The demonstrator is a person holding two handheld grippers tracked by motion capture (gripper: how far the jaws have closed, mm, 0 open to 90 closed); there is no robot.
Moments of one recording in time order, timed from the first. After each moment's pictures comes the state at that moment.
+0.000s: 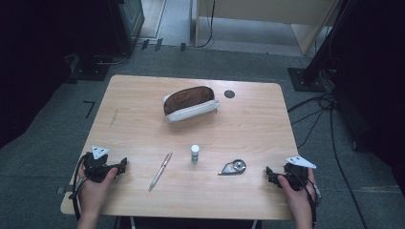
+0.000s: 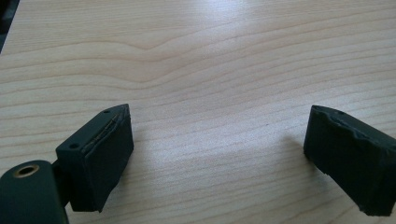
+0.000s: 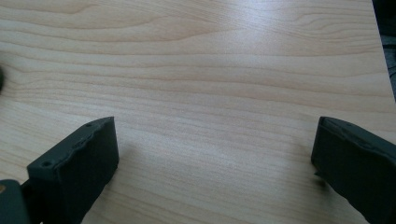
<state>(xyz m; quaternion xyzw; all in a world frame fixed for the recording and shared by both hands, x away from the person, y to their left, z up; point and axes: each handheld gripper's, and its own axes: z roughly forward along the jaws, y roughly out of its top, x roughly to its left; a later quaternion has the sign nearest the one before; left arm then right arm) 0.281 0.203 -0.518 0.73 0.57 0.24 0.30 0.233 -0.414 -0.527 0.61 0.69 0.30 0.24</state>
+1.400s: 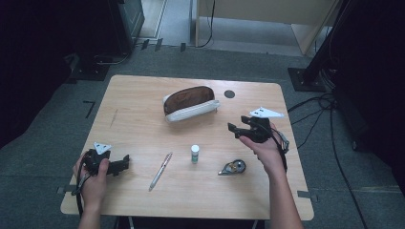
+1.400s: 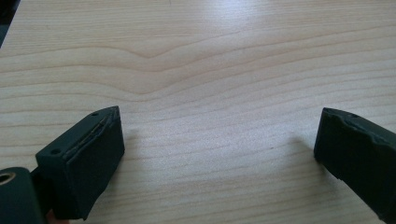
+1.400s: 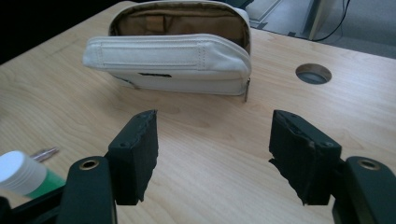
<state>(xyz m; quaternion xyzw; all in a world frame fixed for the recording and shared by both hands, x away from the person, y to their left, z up) 0.292 0.196 -0.519 0.71 0.59 0.24 0.28 0.345 -0.298 -0.420 0.46 0.74 0.45 0.19</state>
